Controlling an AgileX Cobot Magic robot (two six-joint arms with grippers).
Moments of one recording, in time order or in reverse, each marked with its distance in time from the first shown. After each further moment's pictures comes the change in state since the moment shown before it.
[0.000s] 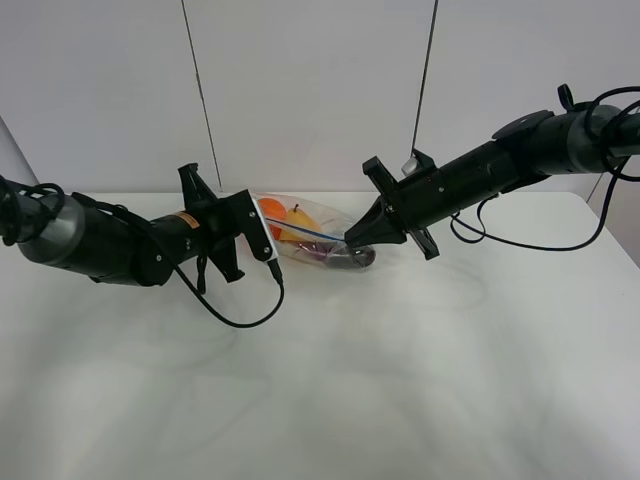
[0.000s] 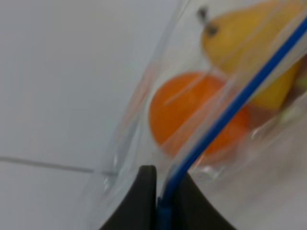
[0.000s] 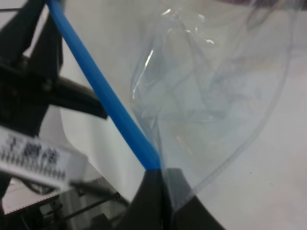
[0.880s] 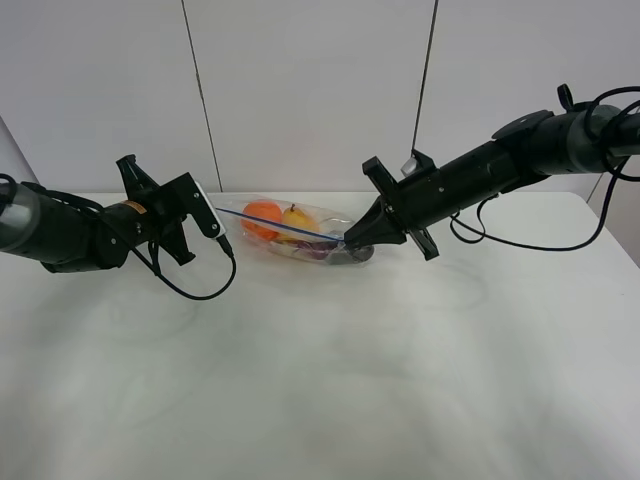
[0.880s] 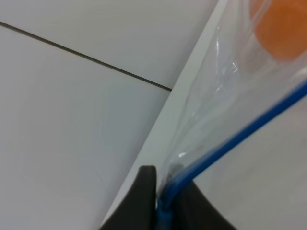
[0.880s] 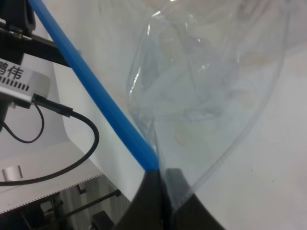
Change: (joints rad) left arm 0.173 0.000 0.000 0.007 -0.018 -0.011; right arm 0.000 0.000 0.000 -0.002 0.006 0.001
